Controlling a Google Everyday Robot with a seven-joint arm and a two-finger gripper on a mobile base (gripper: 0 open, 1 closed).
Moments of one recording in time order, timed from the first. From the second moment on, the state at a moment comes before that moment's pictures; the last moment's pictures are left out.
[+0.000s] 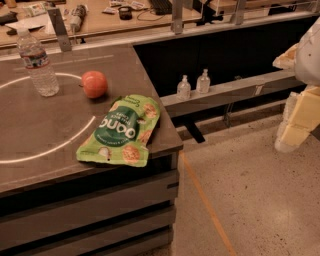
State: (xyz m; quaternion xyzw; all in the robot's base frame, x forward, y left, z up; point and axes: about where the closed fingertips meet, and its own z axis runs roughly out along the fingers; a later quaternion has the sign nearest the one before) arm 0.438 -0.216 0.978 -0.60 0.78 -0.04 0.16
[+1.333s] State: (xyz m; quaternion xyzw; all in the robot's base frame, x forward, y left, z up) arm 0.479 -0.171 0.945 -0.63 0.76 -0.07 0.14
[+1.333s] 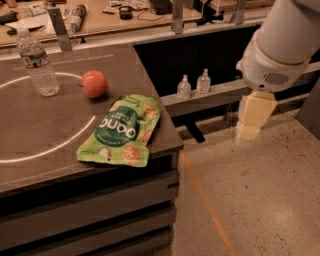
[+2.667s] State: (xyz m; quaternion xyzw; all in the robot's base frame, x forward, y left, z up) arm 0.544 -0.005 0.869 -0.79 0.59 0.04 0.18
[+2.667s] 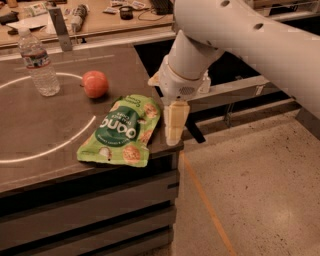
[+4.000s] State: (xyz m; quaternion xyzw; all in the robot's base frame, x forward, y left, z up) arm 0.494 0.101 0.841 -0.89 0.41 0.09 0.18
